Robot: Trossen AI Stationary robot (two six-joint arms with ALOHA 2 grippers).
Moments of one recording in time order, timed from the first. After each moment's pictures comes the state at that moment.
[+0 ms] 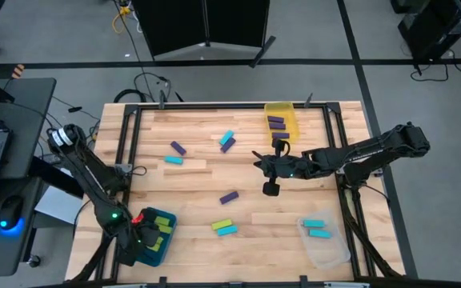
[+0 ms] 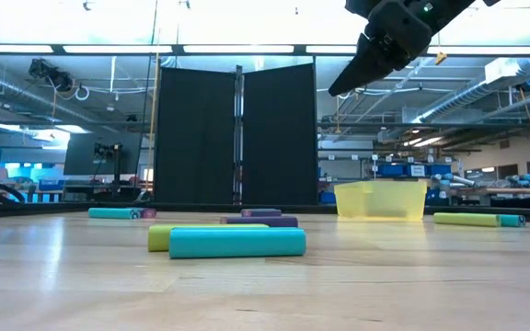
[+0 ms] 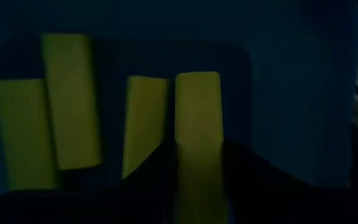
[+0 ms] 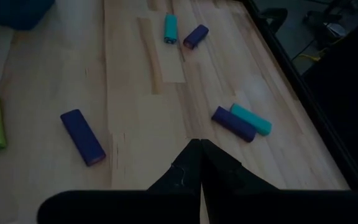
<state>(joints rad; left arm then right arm) -1.01 1.34 0.70 -0.55 -0.01 -0.73 0.15 1.33 0.89 -0.26 0.45 0.05</state>
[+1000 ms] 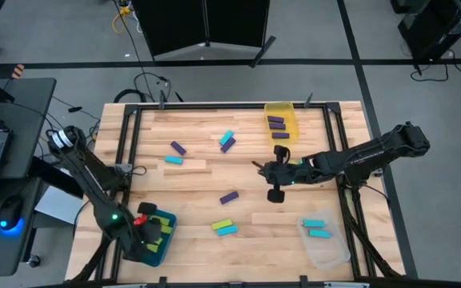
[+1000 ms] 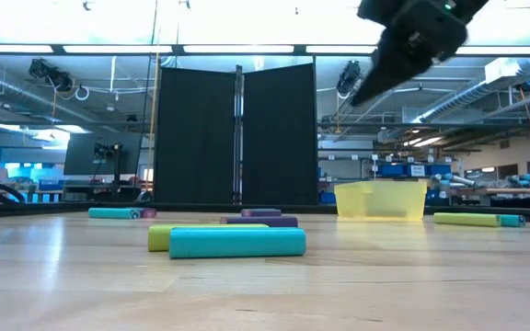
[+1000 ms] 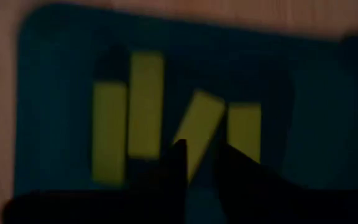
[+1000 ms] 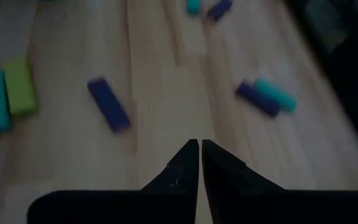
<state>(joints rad) -0.97 1.36 0.84 -0.79 -0.13 -0.79 0.22 1.33 0.89 -0.39 0.42 0.13</state>
